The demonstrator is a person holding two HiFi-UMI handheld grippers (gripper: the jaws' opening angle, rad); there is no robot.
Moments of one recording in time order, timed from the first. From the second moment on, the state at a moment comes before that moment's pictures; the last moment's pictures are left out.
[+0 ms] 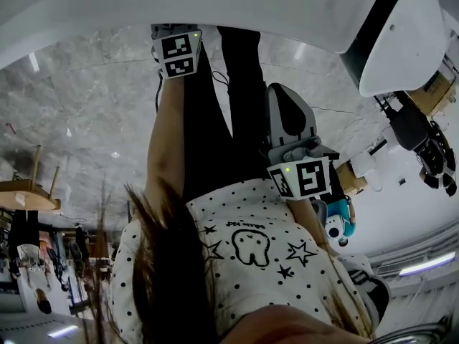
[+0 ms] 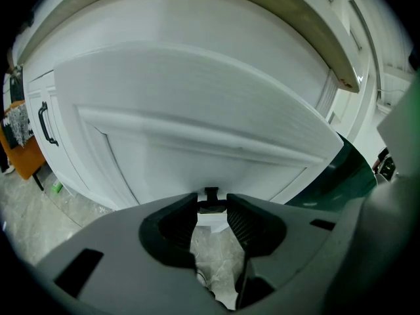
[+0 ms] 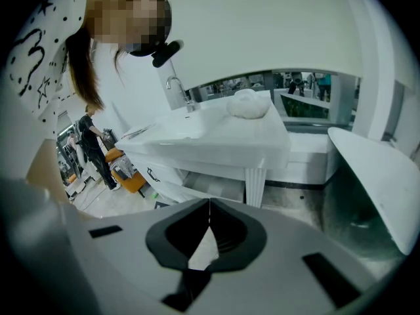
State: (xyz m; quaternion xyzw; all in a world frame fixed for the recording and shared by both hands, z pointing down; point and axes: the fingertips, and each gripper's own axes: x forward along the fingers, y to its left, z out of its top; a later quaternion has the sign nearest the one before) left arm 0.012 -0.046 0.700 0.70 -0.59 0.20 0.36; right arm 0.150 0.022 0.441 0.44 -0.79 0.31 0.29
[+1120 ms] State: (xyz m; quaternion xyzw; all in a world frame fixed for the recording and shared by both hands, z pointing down) left arm 0.004 -0.060 0.701 0.69 -0.60 0.19 0.35; right arm 0.151 0.022 0.447 0.45 -0.78 0.32 0.30
